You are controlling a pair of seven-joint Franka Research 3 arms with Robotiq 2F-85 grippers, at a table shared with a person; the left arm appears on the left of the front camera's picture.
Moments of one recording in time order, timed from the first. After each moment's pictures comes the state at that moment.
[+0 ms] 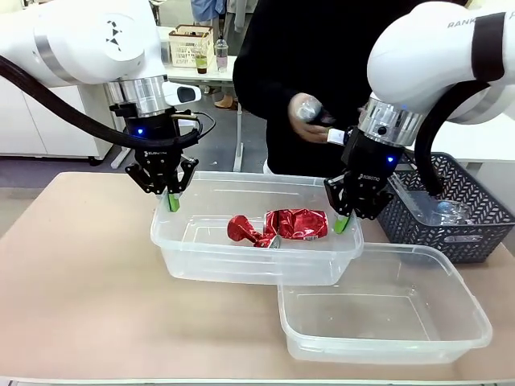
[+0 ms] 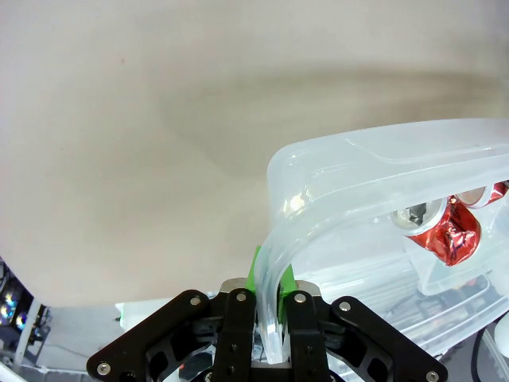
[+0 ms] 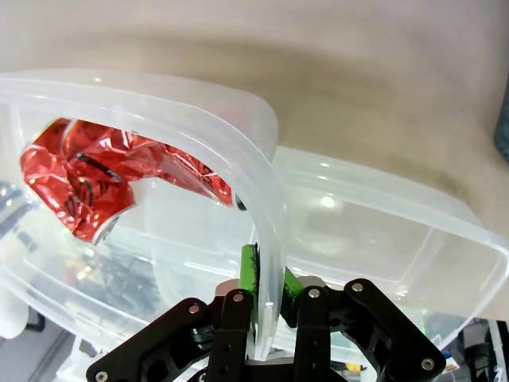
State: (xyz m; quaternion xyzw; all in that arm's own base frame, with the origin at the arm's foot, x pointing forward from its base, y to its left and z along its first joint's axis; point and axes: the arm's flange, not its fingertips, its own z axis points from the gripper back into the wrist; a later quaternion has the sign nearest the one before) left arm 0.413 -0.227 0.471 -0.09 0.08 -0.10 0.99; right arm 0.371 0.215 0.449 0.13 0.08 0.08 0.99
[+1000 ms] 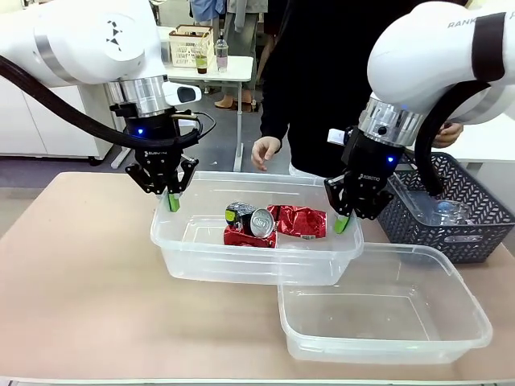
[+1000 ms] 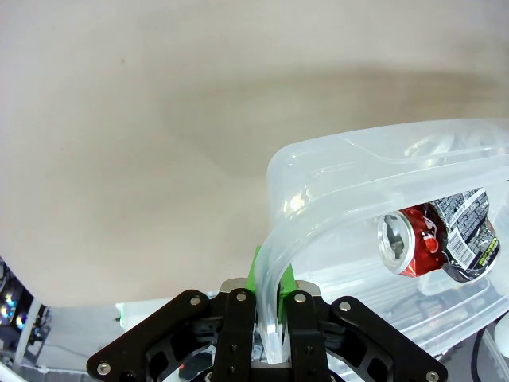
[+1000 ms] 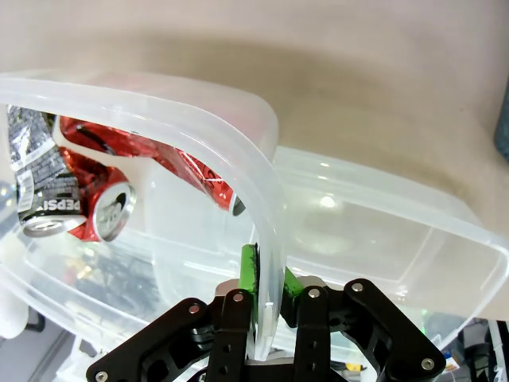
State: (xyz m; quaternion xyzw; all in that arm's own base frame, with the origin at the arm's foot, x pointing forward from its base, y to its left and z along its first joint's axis) left arm 0.413 -0.226 0.471 -0.09 0.08 -0.10 0.99; right arm 0.371 0.215 0.449 0.13 0.08 0.08 0.99
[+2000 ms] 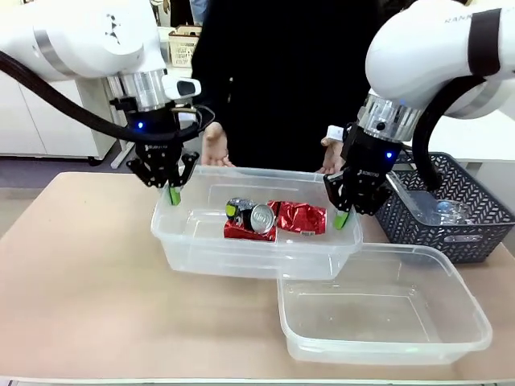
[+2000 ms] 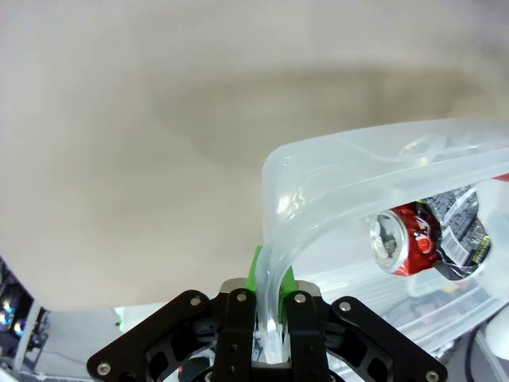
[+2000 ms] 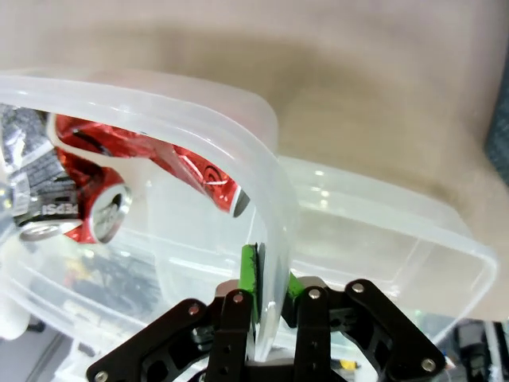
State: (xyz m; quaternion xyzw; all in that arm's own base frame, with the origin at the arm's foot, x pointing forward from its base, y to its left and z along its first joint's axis) left arm 0.430 -0.227 0.494 -0.10 0.06 -0.10 0.99; right arm 0.392 0.215 0.463 0.12 0.08 0.08 0.99
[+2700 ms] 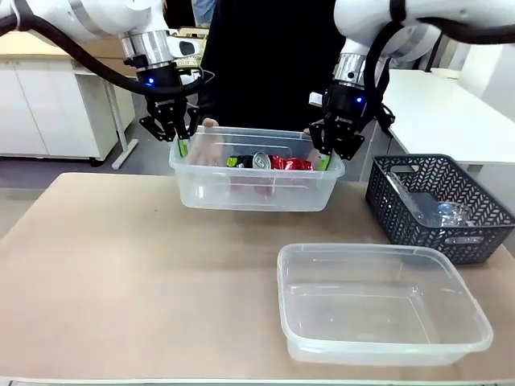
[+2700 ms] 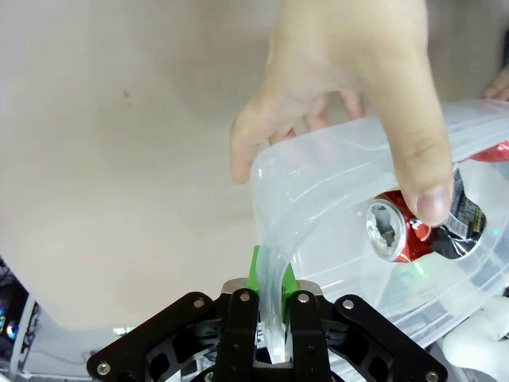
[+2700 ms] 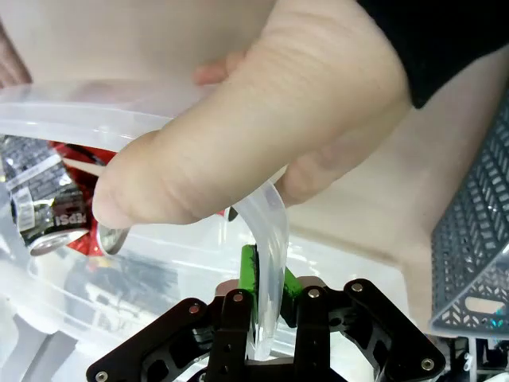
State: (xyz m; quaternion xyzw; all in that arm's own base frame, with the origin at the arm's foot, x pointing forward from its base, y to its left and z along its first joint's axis) left arm 0.547 -0.209 0.516 -0.13 0.08 -0.08 0.99; right arm 0.565 0.221 0.469 0.13 0.15 0.10 0.98
